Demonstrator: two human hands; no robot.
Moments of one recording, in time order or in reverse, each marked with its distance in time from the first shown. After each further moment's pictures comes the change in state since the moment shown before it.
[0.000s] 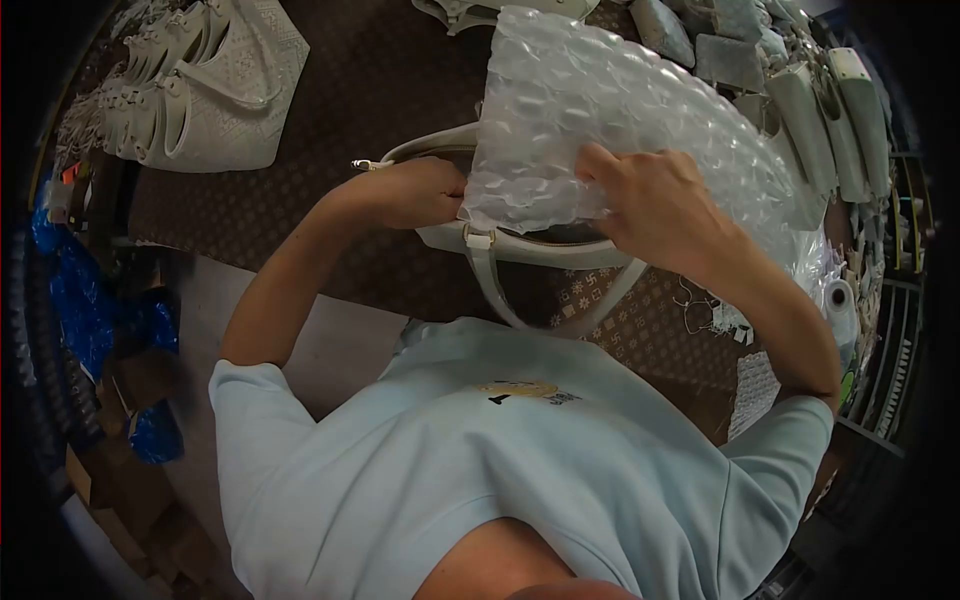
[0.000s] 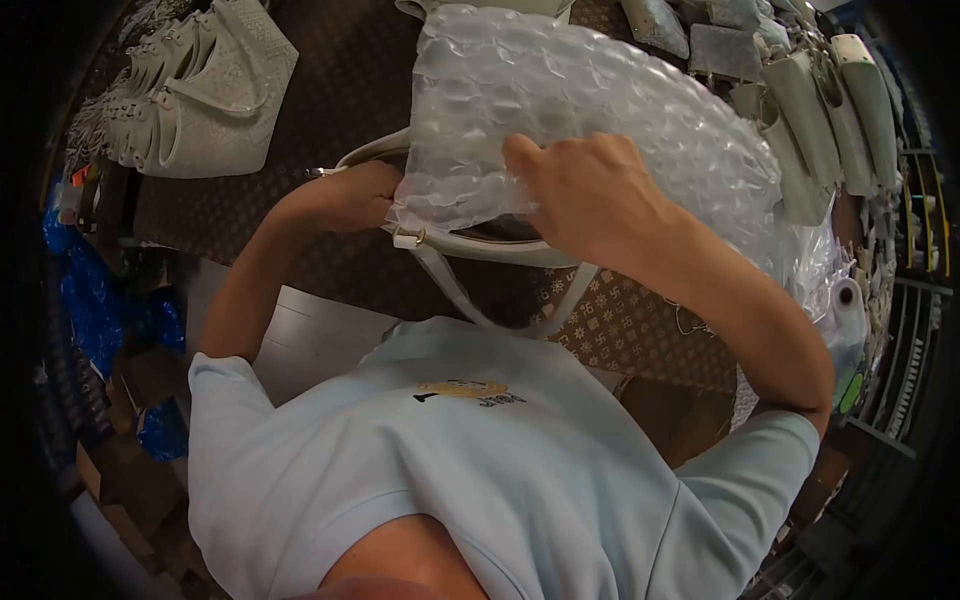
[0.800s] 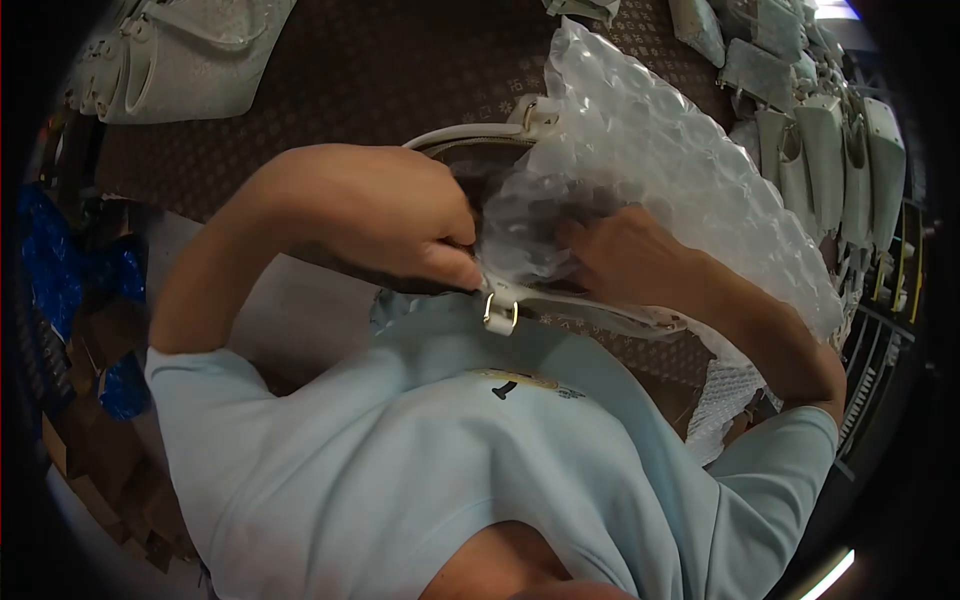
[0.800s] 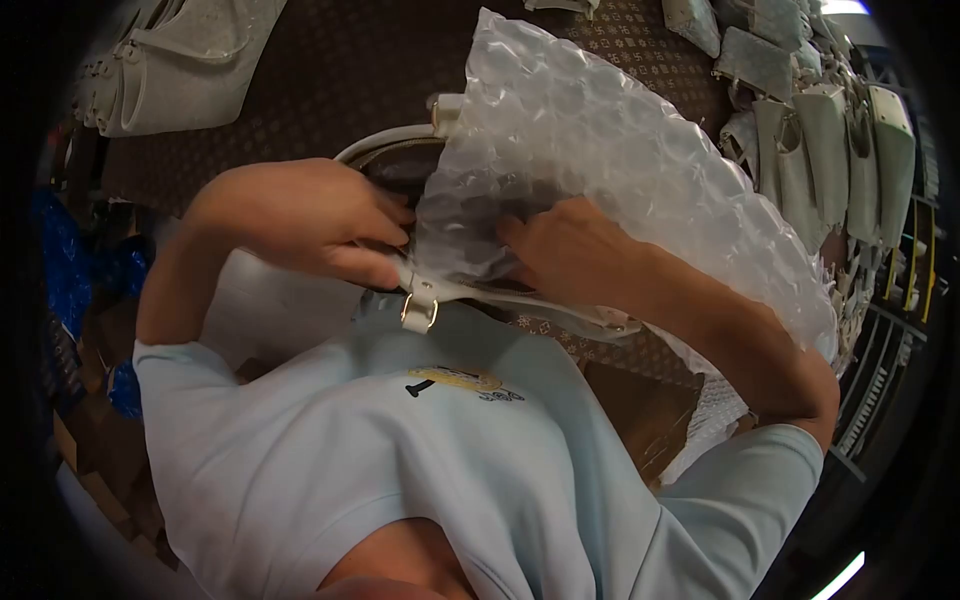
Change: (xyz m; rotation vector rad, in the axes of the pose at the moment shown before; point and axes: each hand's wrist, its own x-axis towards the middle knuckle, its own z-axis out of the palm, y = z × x) left_hand -0.030 0.022 -0.023 0.285 -0.337 0.163; right_hand 0.027 0.005 0.049 0.021 -0.517 -0.292
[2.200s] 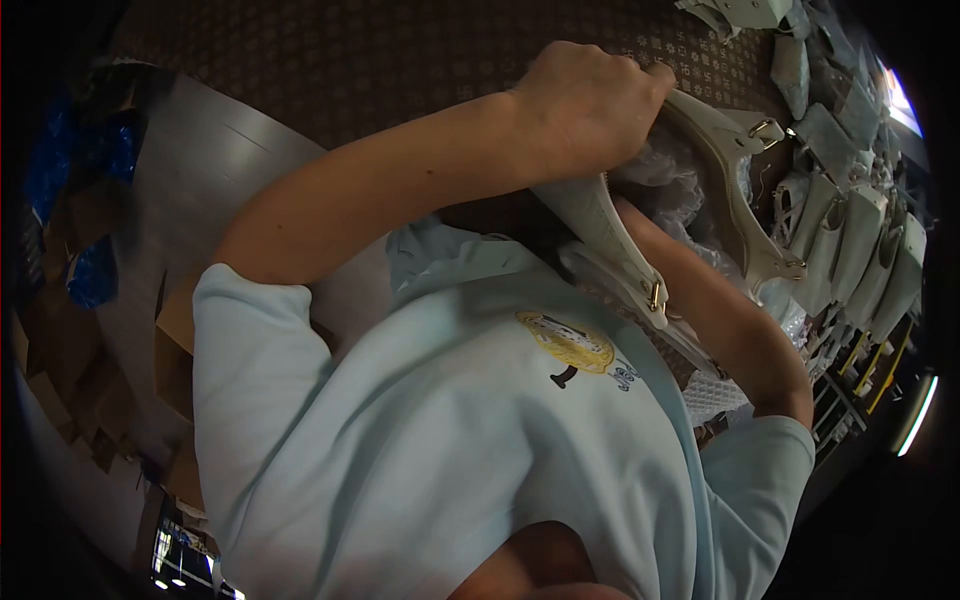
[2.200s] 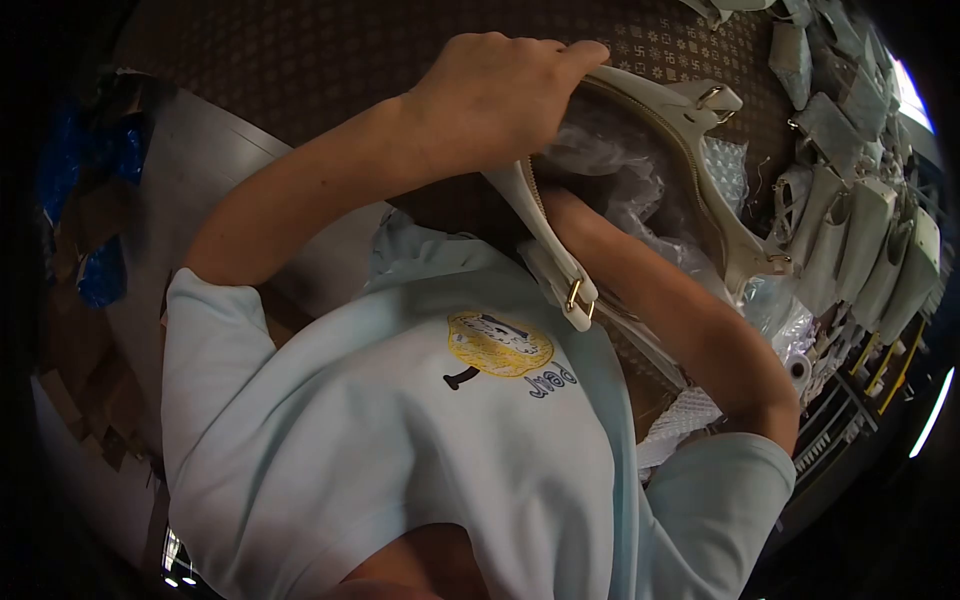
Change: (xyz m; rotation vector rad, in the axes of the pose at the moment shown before) left_hand 0.054 -0.035 0.052 -0.096 1.127 -0.197; right_hand 0.096 -0.035 0.049 1.363 -0.242 0.516
